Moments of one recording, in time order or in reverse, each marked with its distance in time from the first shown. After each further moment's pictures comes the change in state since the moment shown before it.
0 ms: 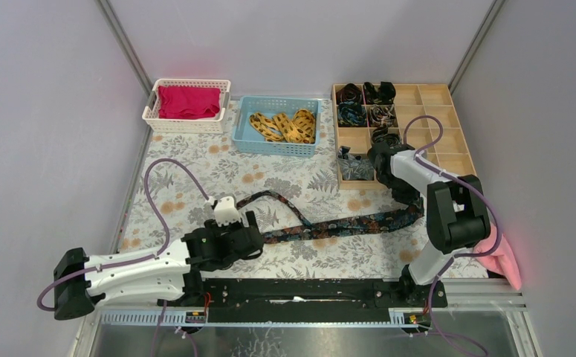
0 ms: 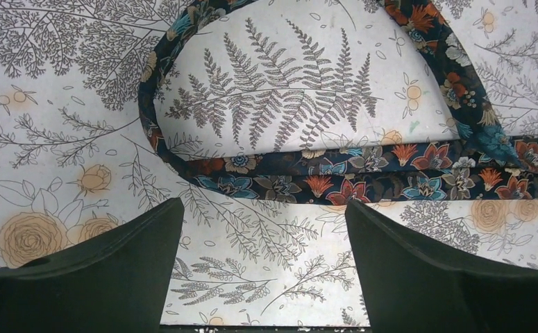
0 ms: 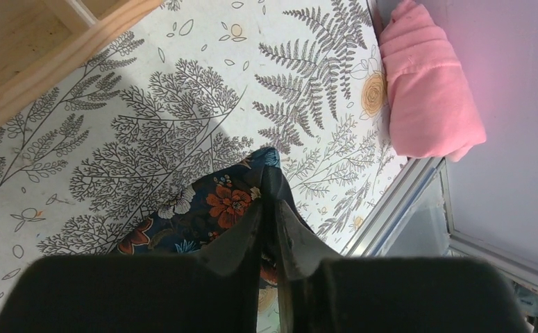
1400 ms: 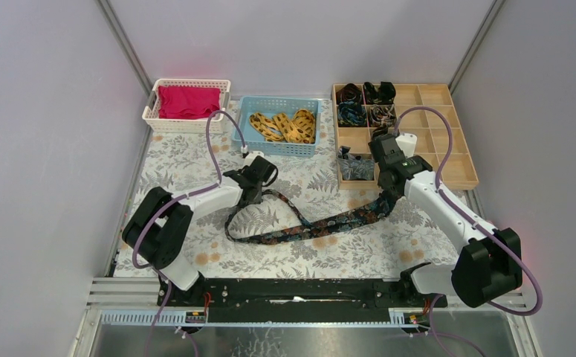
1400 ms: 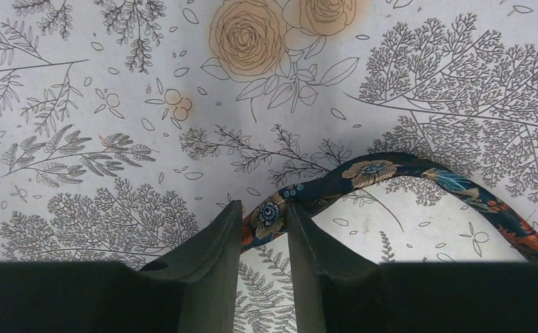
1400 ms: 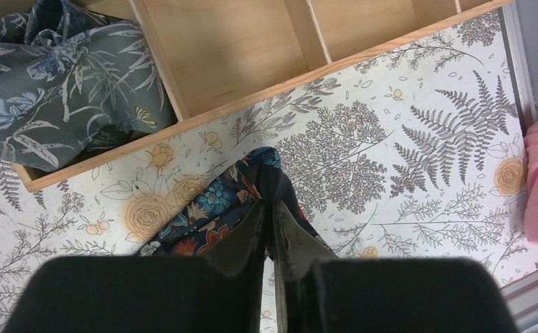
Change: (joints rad) left arm 0.610 0.721 0.348 0.390 0.288 0.774; right arm 0.129 -0.376 -0.056 0.290 -0.249 -0.177
